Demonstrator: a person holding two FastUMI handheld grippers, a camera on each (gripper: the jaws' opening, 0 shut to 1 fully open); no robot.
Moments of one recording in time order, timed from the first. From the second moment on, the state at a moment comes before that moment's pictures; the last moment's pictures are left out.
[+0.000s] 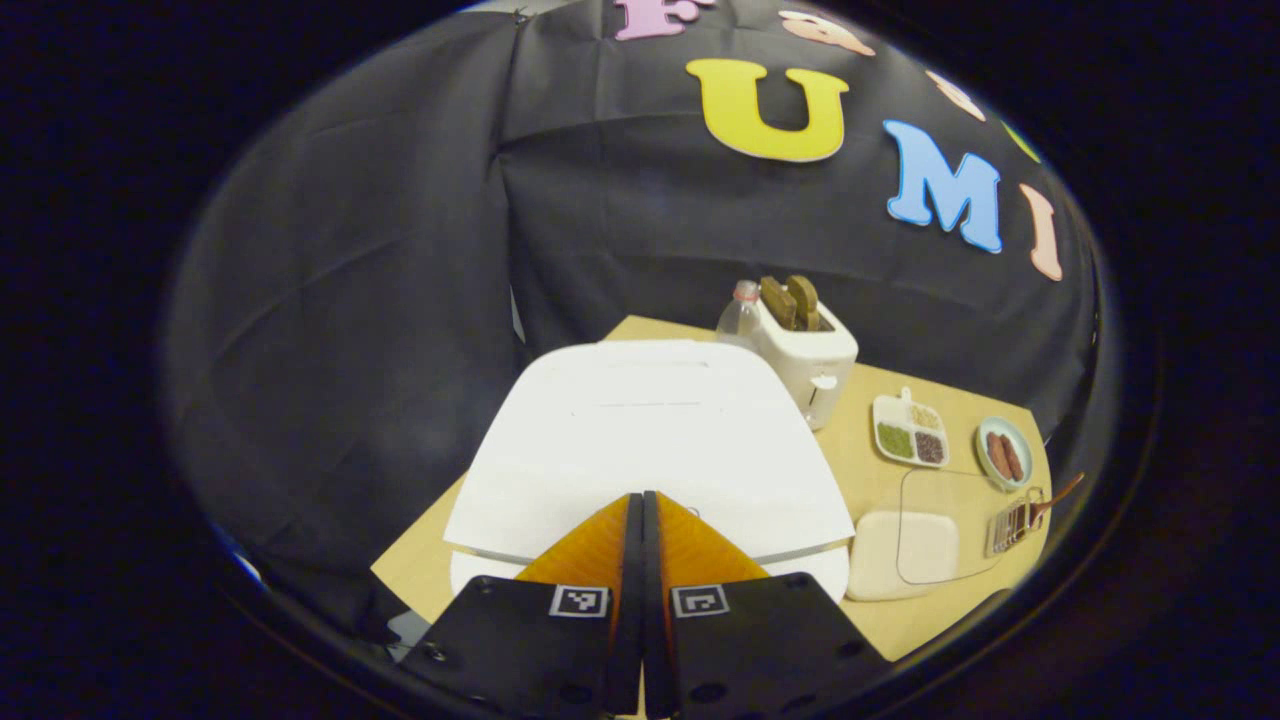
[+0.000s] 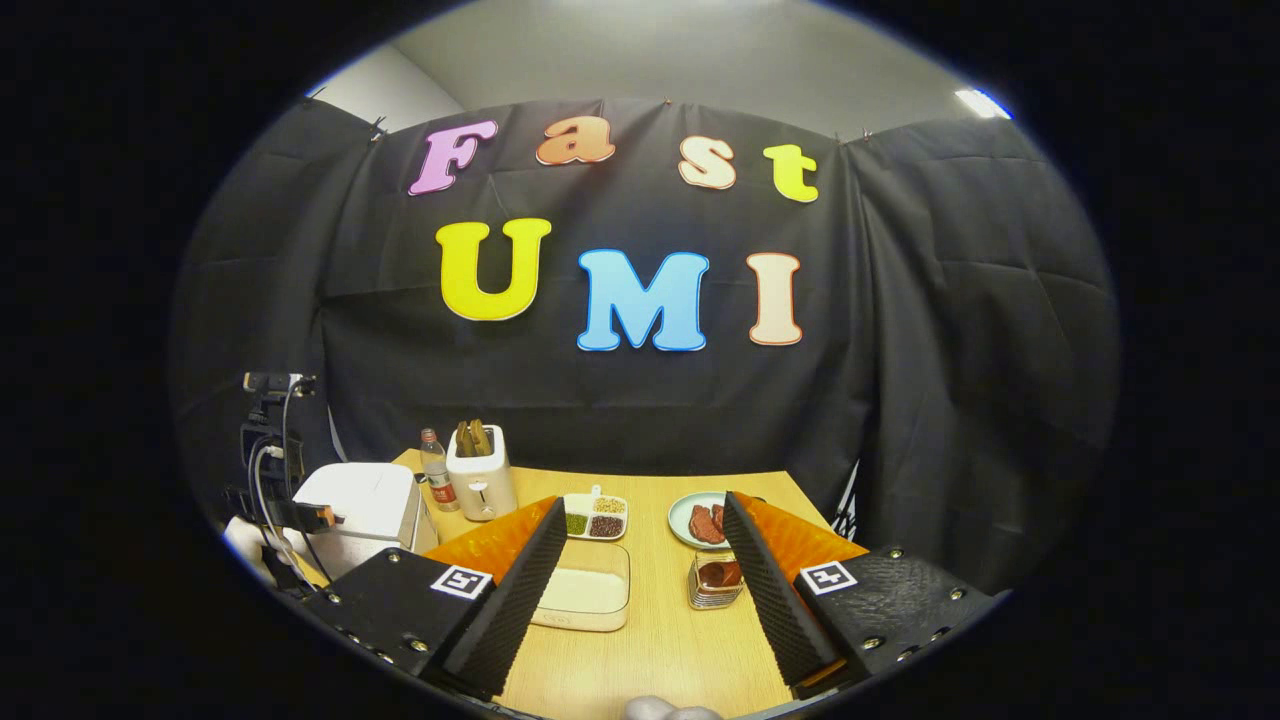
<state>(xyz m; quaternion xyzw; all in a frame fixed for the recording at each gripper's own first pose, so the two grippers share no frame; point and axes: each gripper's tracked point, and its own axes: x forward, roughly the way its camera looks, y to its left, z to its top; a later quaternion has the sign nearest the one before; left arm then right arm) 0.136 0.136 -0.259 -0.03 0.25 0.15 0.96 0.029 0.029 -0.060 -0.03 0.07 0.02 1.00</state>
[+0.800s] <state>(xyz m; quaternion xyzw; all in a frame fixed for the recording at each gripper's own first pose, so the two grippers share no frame) 0.076 0.066 -0.077 -0.01 0.01 0.06 1.00 0.023 0.014 -0.043 -0.01 0.02 0.01 1.00</state>
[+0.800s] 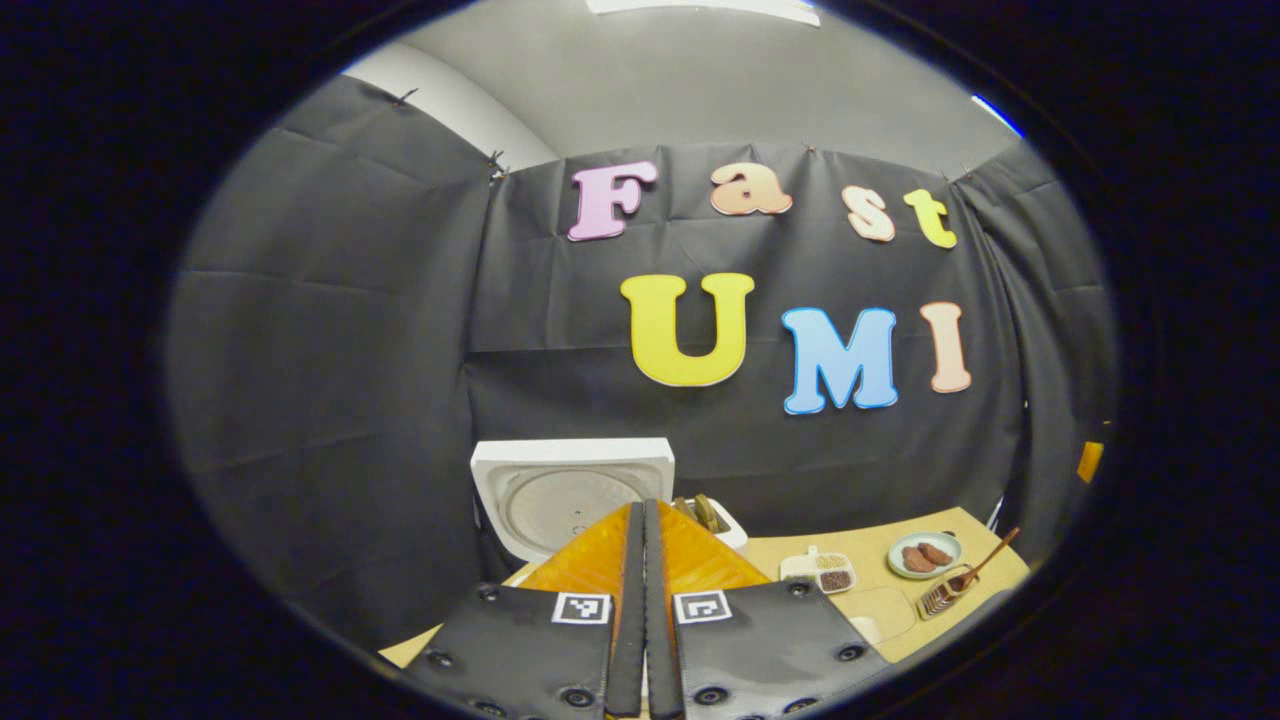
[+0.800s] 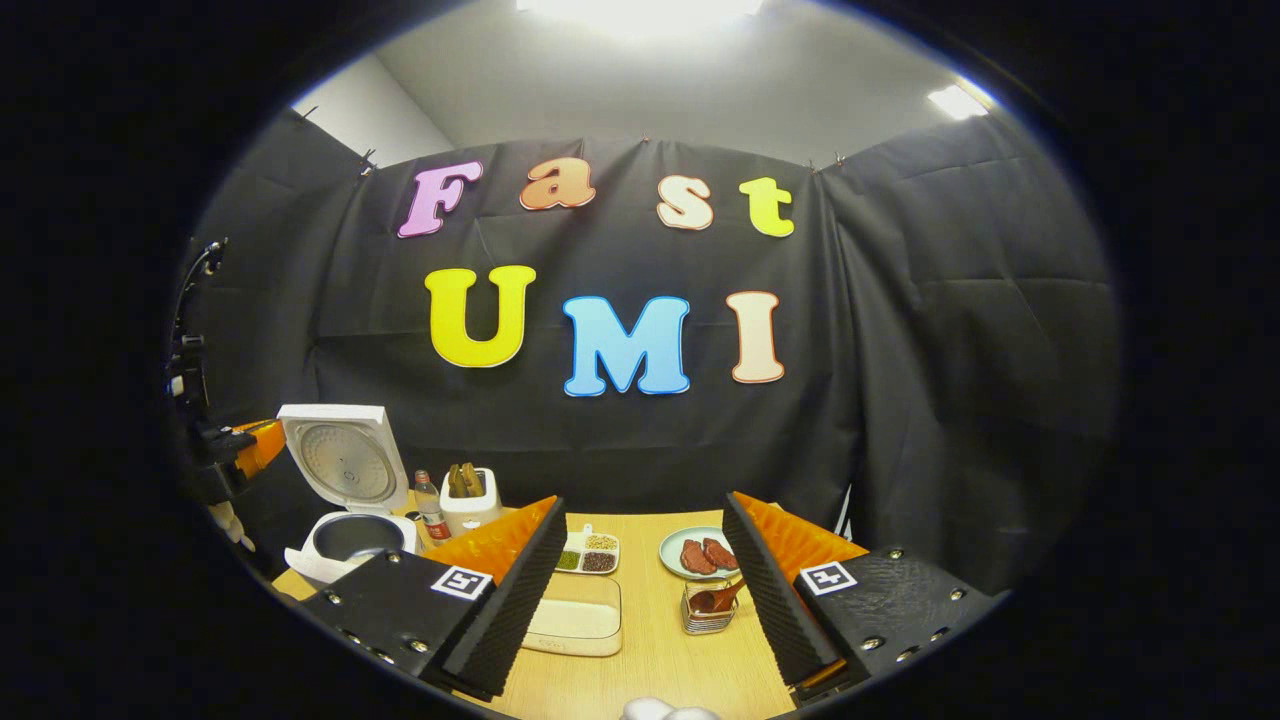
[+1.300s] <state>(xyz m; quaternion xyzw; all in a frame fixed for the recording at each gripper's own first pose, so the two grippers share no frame) 0.020 0.041 -0.053 0.02 -0.04 0.03 1.00 0.026 -0.007 -0.080 -0.01 0.04 -0.01 1.00</state>
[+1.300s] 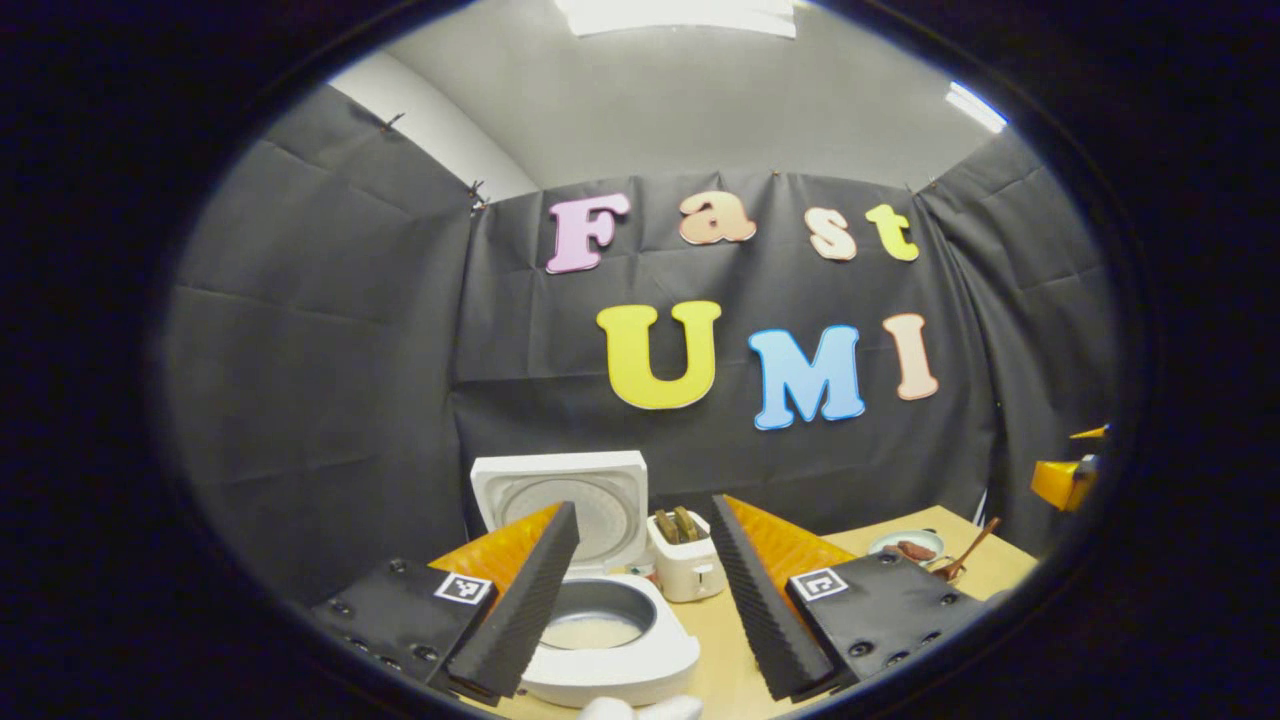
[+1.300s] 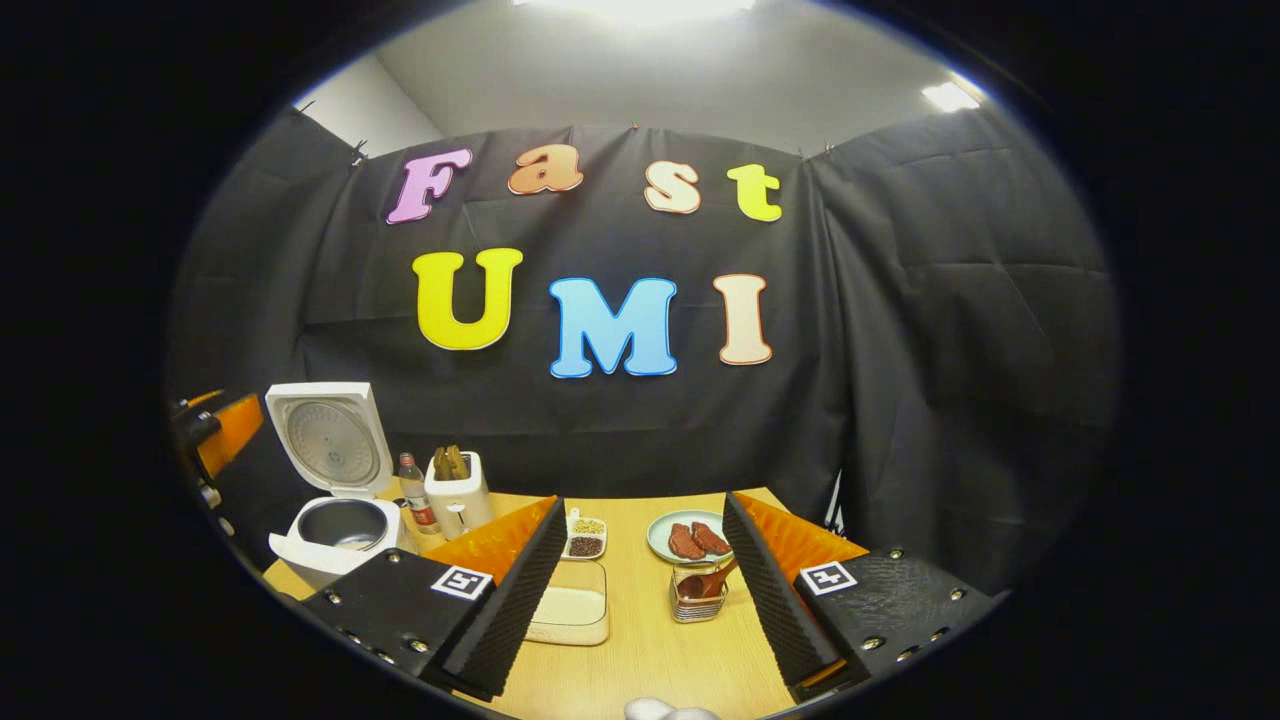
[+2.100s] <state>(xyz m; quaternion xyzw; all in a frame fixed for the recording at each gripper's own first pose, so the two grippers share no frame) 0.011 0.012 -0.054 0.00 -0.02 0.01 1.00 0.119 -0.090 -0.251 0.07 0.14 -0.08 0.98</state>
